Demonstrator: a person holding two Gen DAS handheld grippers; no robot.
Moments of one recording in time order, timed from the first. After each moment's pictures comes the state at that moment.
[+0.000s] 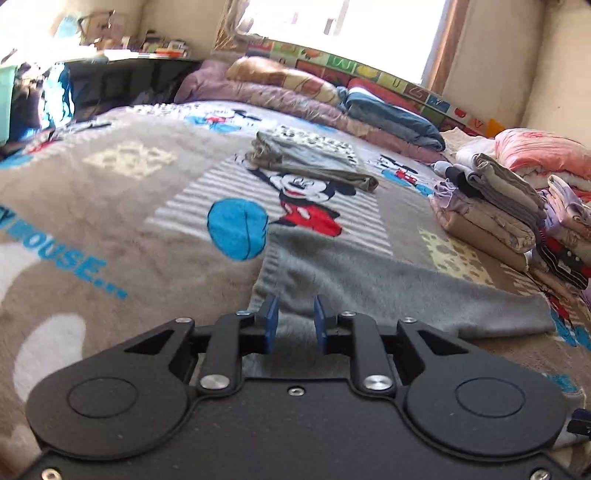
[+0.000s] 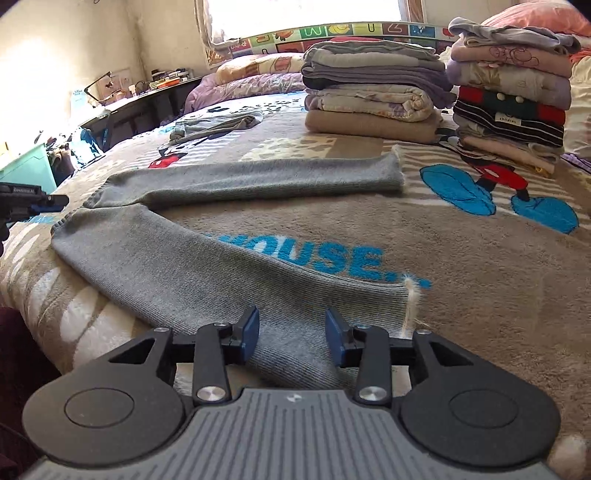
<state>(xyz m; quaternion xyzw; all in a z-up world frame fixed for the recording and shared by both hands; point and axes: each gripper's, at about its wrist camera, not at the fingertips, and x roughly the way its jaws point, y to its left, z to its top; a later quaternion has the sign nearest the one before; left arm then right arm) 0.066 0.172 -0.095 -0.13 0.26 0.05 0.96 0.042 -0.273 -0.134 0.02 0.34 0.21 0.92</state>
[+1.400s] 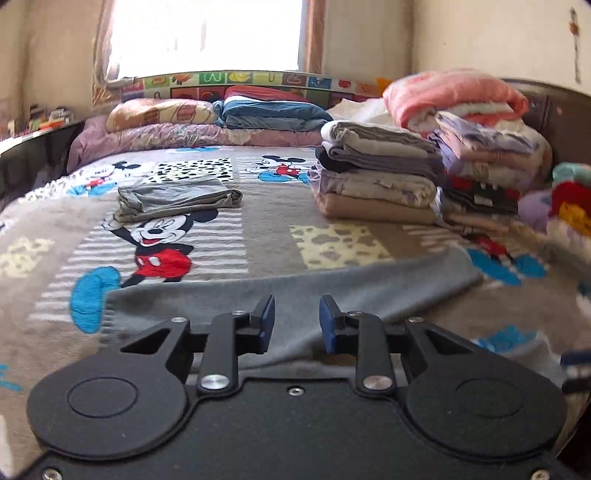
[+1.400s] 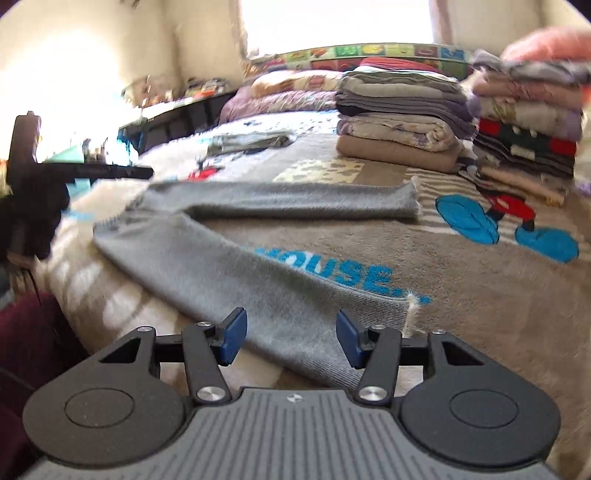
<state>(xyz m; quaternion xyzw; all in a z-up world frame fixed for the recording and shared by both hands) 0.119 0.052 -0.069 -0.04 0.25 -0.07 0.96 0.017 -0.300 -0.117 0.07 0.30 0.26 0.91</state>
